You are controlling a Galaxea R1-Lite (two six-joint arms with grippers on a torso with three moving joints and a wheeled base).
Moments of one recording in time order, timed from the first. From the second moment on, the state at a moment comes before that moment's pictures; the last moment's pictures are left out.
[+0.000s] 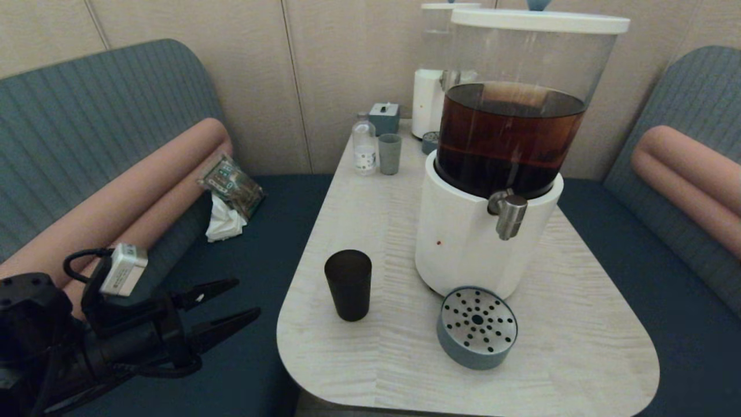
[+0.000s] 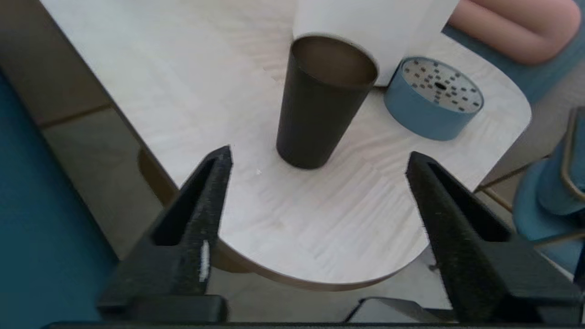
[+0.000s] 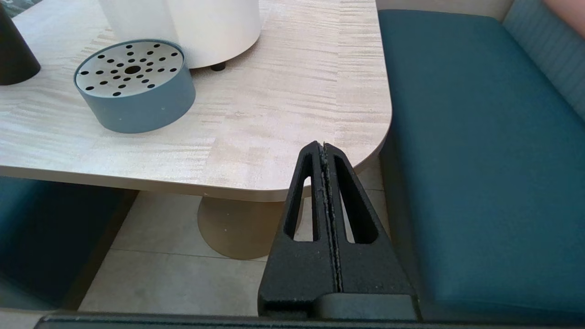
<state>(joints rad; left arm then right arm) 0.09 1.76 -0.14 -1.52 -0.92 -0.05 0.00 0.00 0.00 0.02 0.01 0.04</state>
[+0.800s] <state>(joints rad) 0.08 1.96 -0.28 -1.52 -0.98 -0.03 0.00 0.00 0.00 0.02 0.01 0.04</state>
